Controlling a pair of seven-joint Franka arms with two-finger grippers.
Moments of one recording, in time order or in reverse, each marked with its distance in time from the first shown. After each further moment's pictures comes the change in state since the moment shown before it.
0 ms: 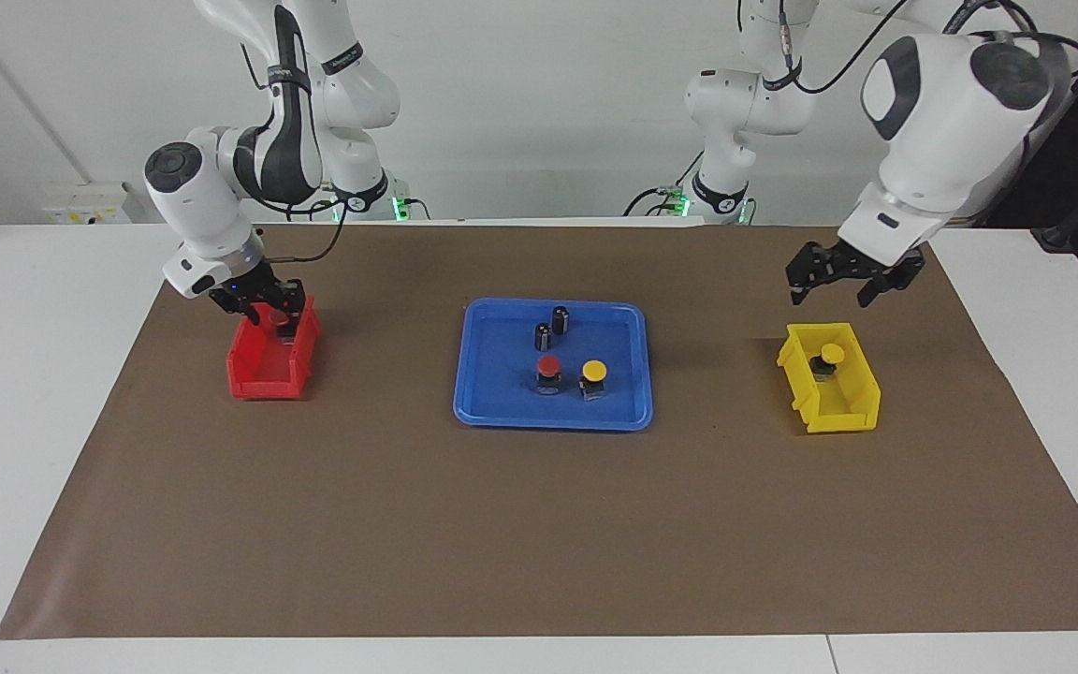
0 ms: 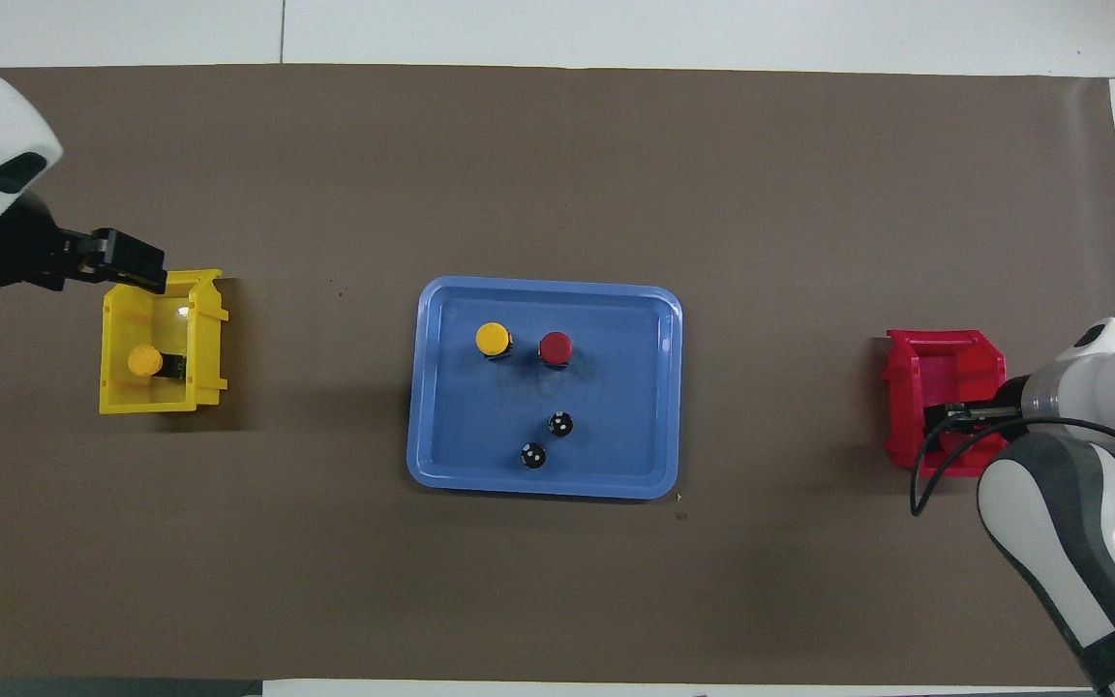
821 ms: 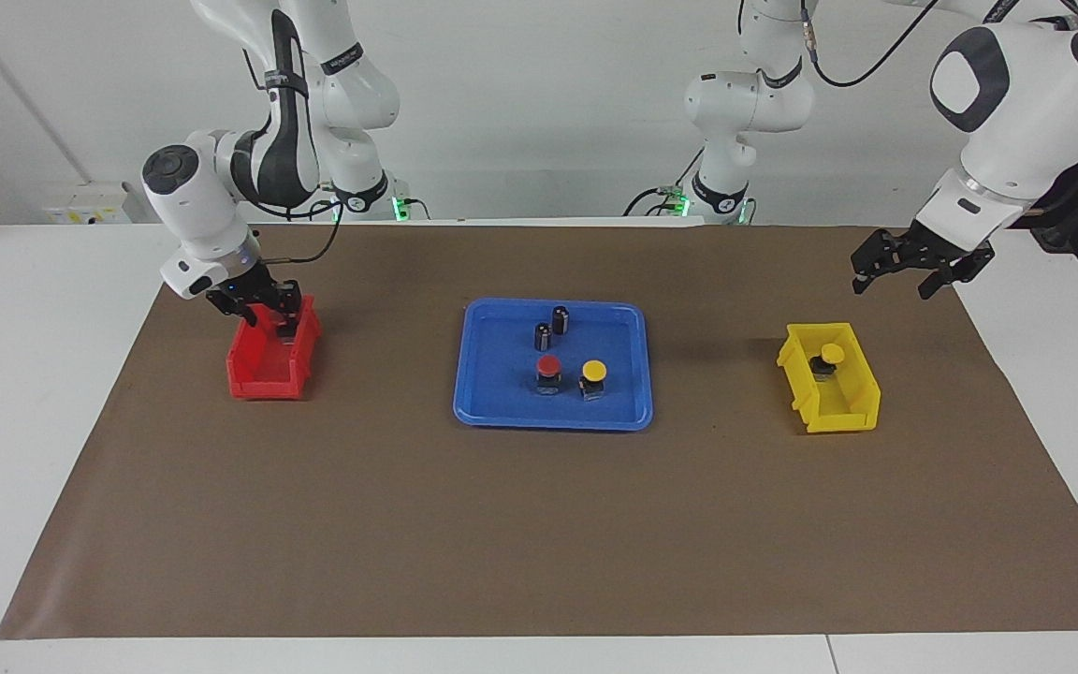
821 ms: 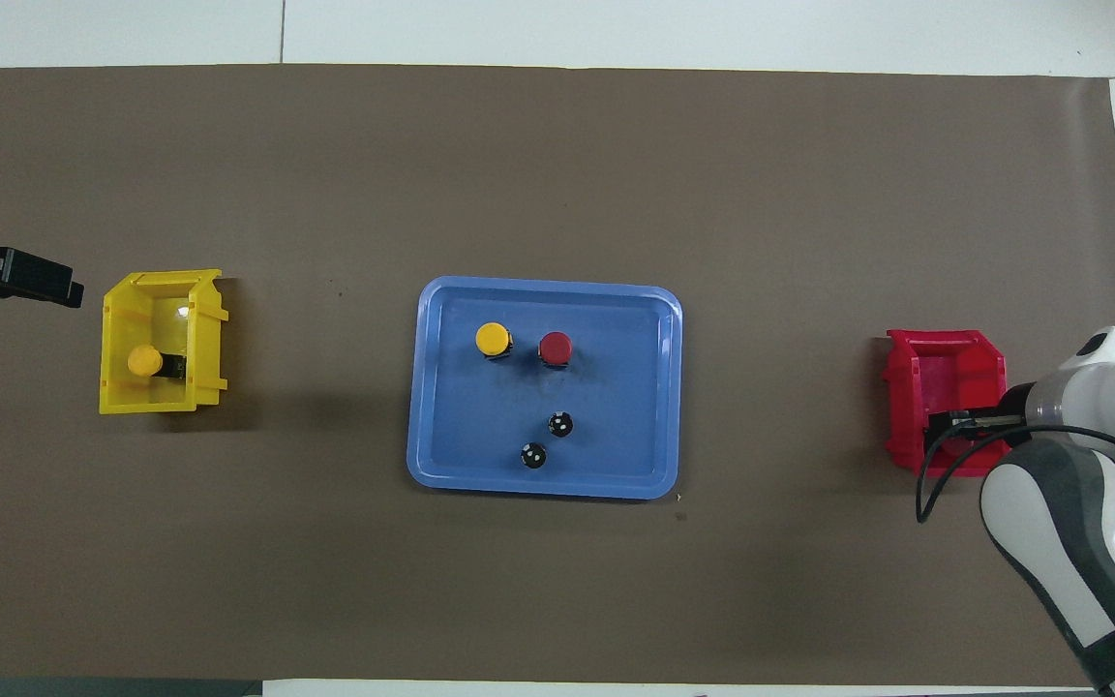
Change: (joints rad) left arm 0.106 -0.026 -0.001 -0.099 0.001 0.083 0.115; right arm -0.023 0.000 0.001 -0.029 0.000 0.022 -0.034
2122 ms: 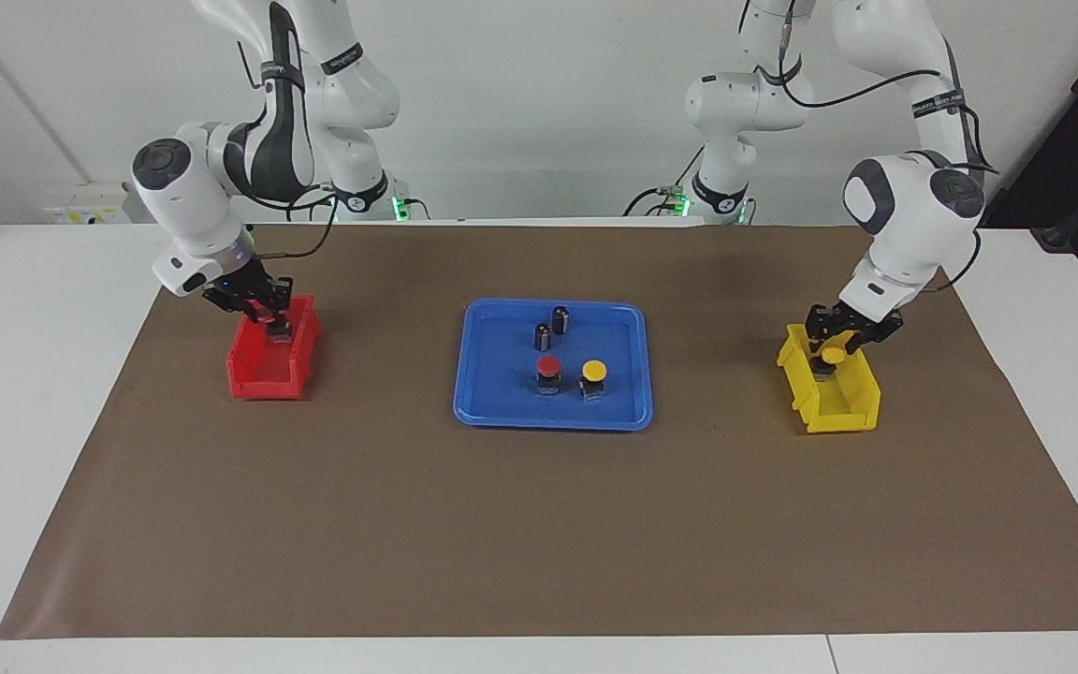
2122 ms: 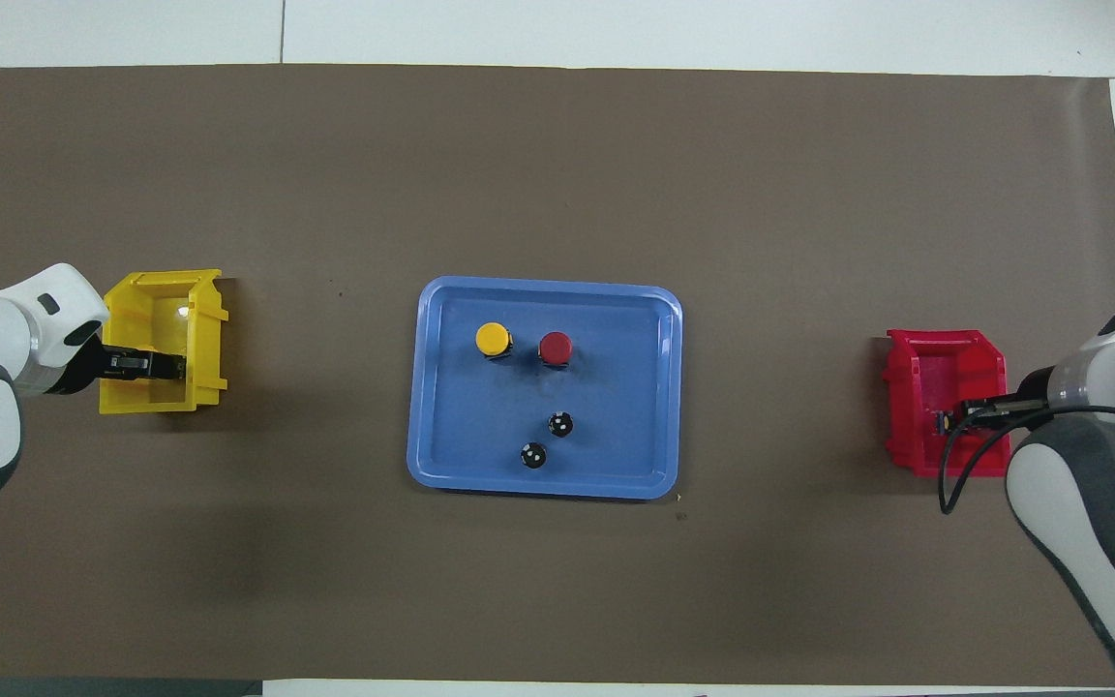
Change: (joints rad) left arm 0.038 -0.029 -0.018 -0.547 0.000 0.551 0.041; right arm 0.002 0.013 0.007 0.199 -0.027 -0.222 -0.015
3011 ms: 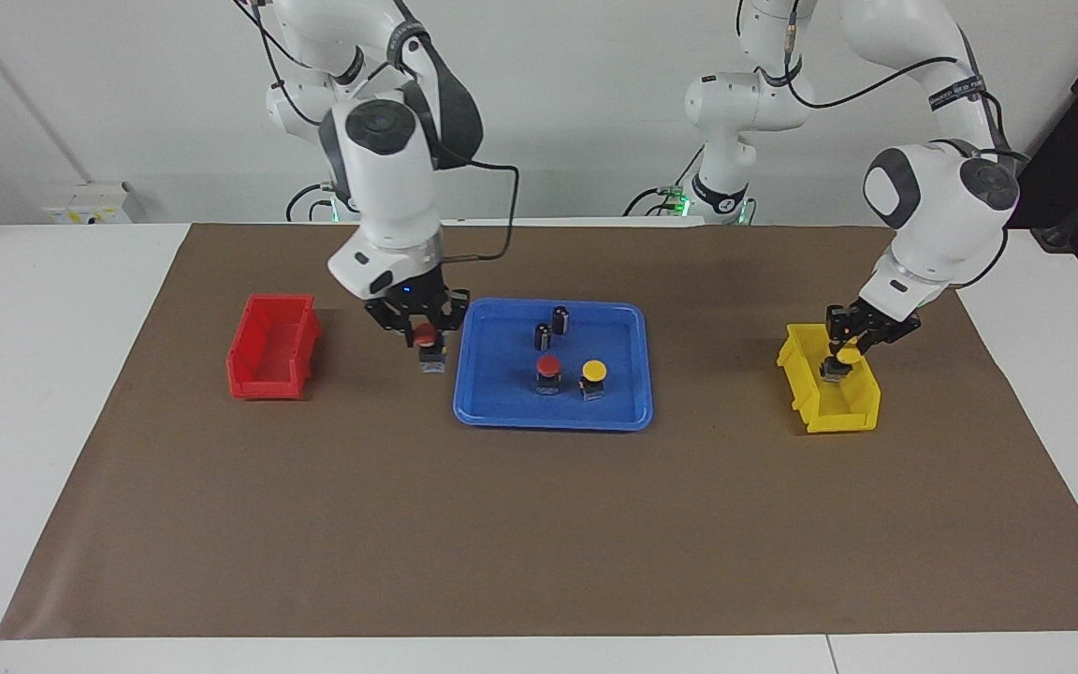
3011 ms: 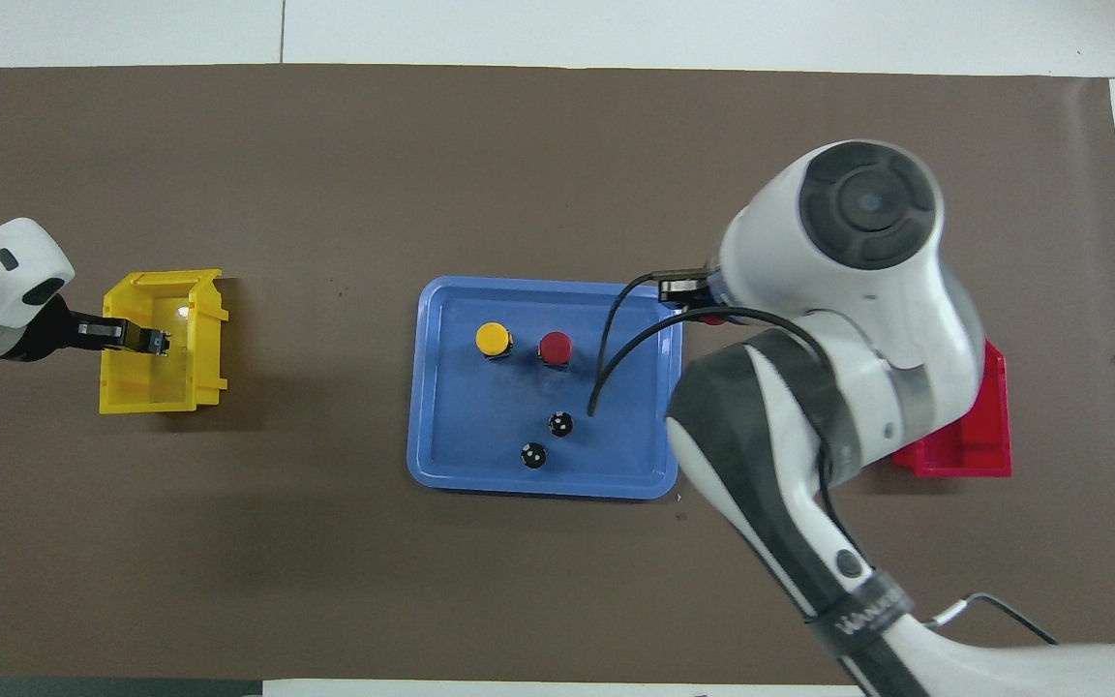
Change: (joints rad) left arm 0.001 0.026 0.001 0.221 0.001 -0.229 -0.001; right arm 0.580 0.352 0.027 0.504 0.001 -0.025 0.665
